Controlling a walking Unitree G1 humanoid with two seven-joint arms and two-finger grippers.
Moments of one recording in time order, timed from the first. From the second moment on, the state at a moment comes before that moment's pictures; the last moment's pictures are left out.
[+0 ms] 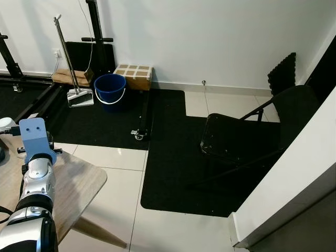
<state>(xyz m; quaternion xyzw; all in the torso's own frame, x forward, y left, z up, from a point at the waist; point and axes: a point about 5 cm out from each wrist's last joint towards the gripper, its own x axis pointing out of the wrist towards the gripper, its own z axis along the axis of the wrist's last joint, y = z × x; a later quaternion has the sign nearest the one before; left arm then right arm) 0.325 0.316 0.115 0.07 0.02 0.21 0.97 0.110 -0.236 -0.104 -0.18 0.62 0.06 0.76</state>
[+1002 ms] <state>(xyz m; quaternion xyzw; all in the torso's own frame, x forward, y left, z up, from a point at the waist) 0.341 0.166 0.143 -0.04 -0.10 -0.30 0.95 0.127 -0.226 -0.101 -0.18 0.60 0.06 0.78</state>
